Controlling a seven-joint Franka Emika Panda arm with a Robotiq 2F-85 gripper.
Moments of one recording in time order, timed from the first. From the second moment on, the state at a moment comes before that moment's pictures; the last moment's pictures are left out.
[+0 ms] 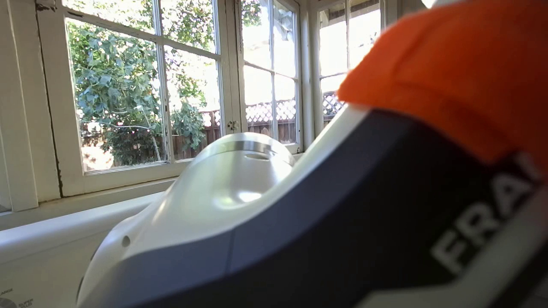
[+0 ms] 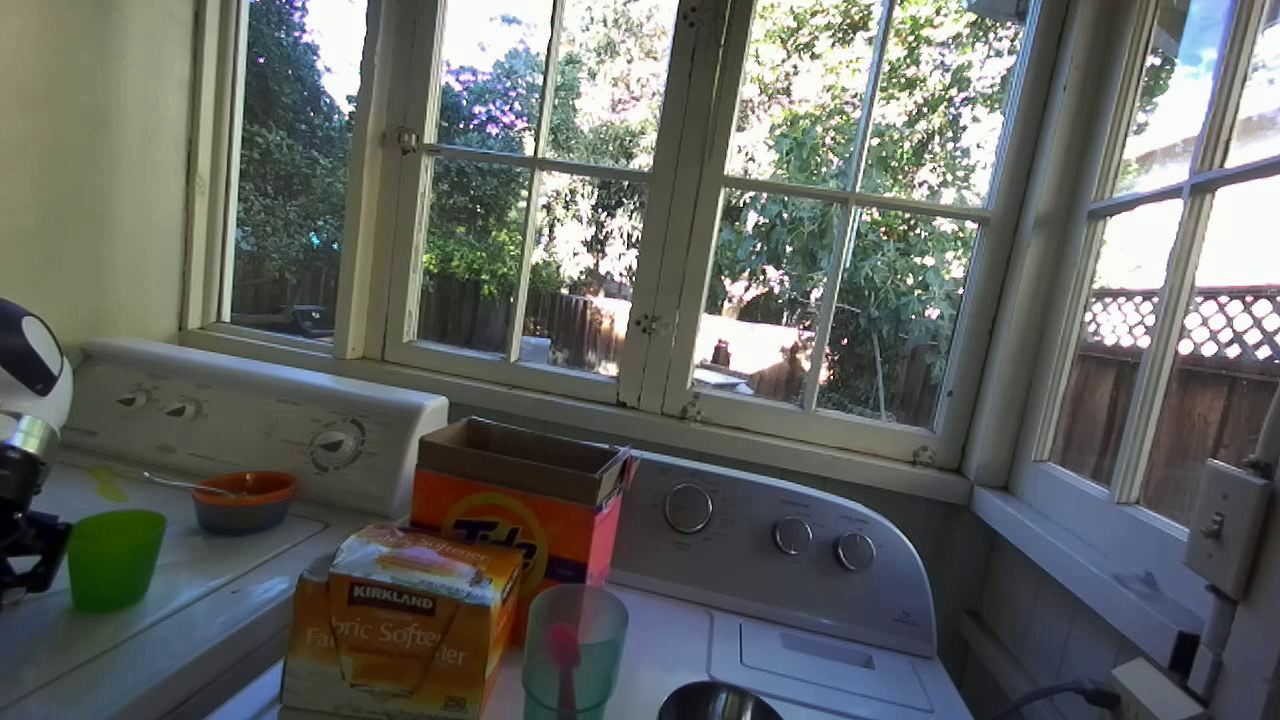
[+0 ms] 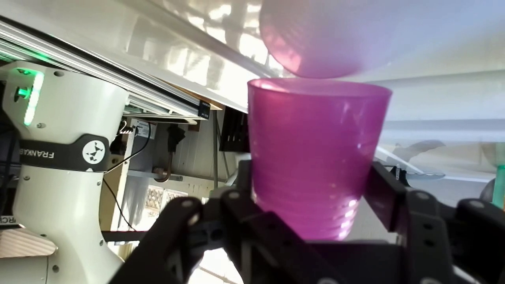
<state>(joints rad) 0.50 0.71 0.14 -1.62 -0.53 1.27 2.70</state>
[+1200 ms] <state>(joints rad) 0.49 0.72 0.13 -1.60 -0.53 1.30 2.70</state>
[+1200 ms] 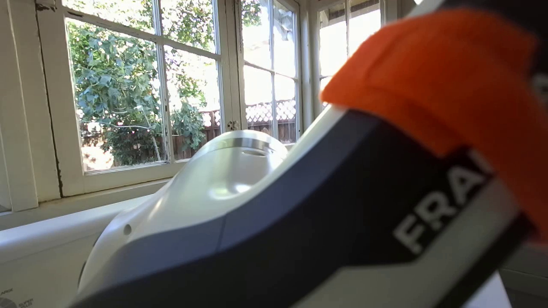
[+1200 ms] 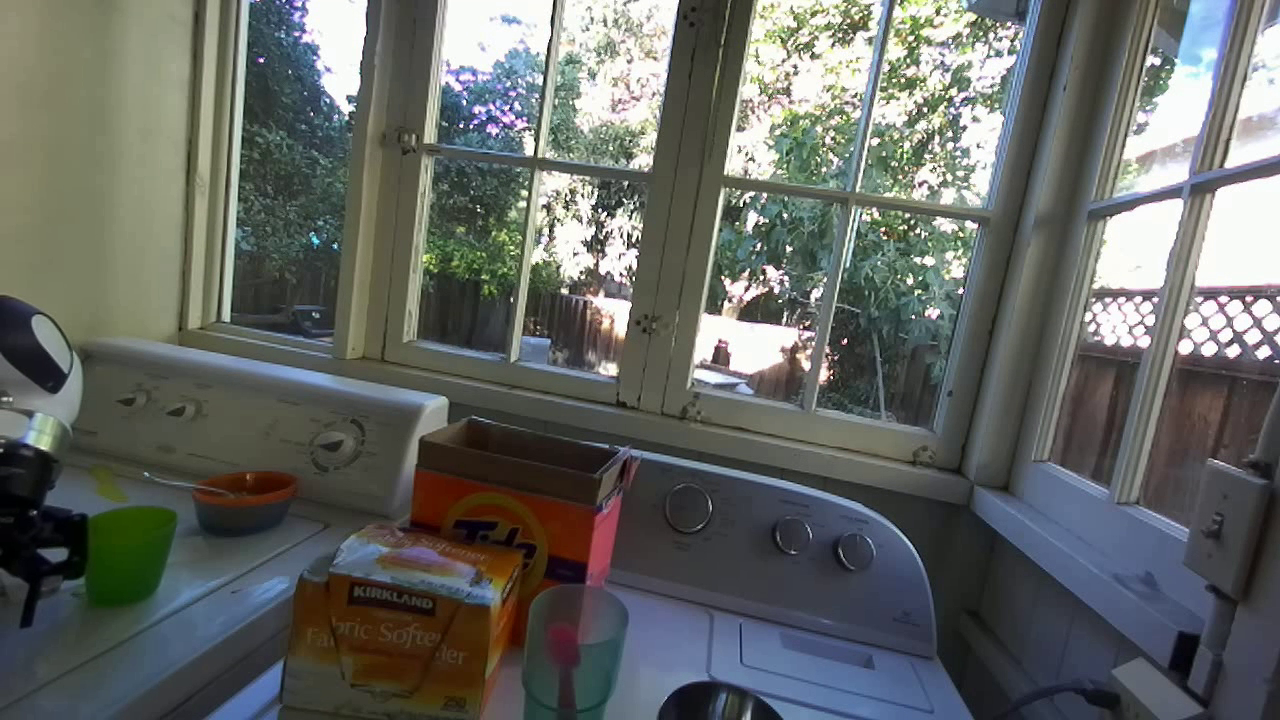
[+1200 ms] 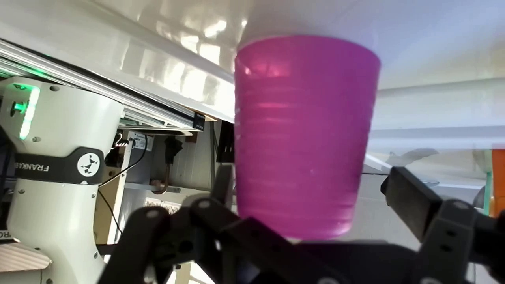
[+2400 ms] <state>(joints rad) 0.49 0.59 0.07 -1.63 -0.48 1.35 2.71</state>
